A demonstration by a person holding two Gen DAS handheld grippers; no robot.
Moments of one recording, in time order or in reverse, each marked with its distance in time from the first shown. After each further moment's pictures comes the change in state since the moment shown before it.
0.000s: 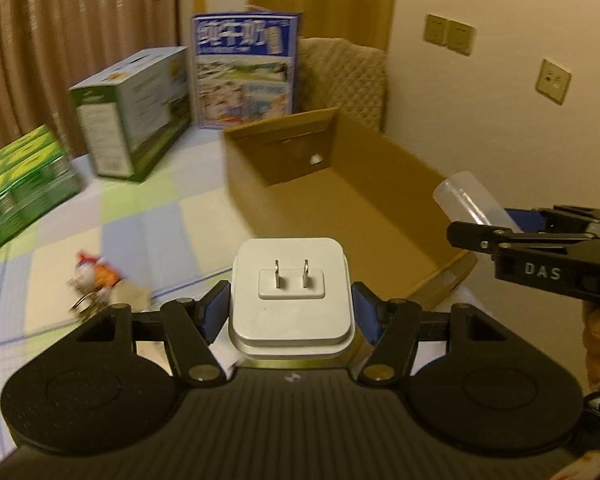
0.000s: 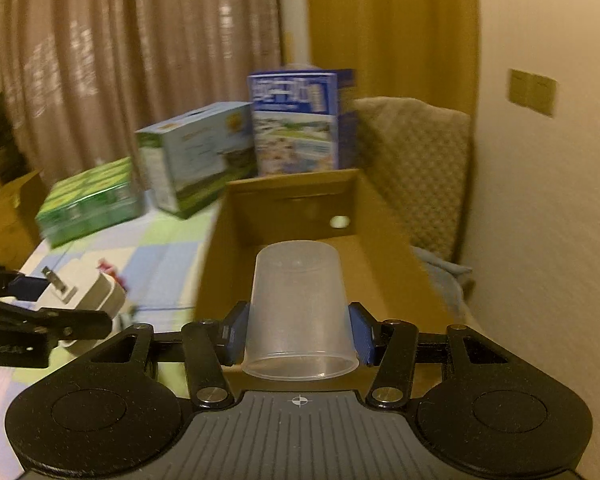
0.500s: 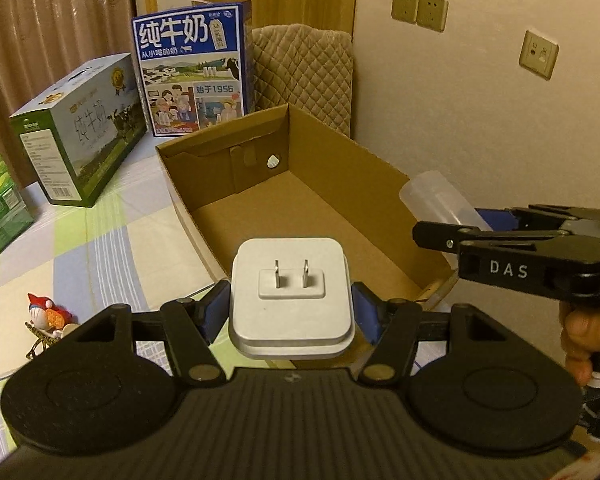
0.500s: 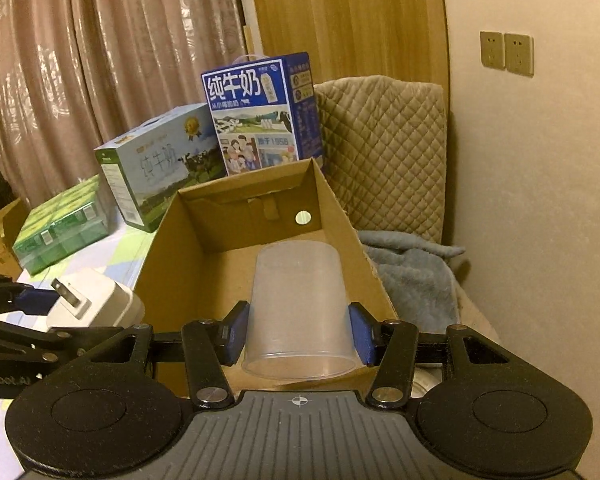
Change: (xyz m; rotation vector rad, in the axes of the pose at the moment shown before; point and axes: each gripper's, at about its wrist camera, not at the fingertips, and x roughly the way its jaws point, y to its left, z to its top) left arm 0.051 -0.046 0.030 0.080 0.045 -0.031; right arm 0.028 -0.056 0.005 0.102 0.027 0.010
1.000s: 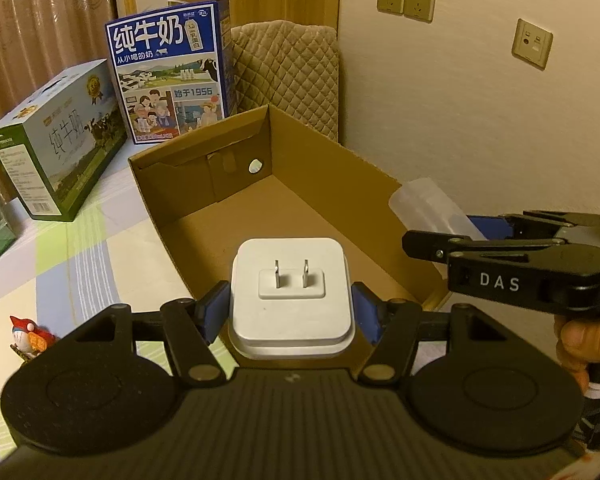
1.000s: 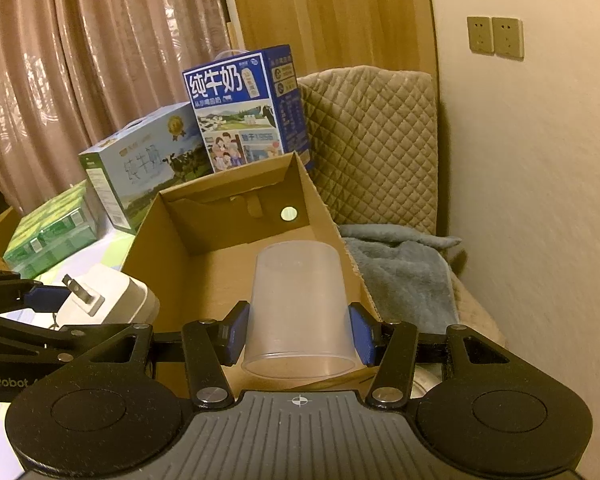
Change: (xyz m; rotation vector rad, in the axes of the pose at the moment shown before) left arm 0.024 -0.014 0.016 0.031 0.004 -0.023; right arm 0.014 -0.016 0.003 0.038 0.017 -0.013
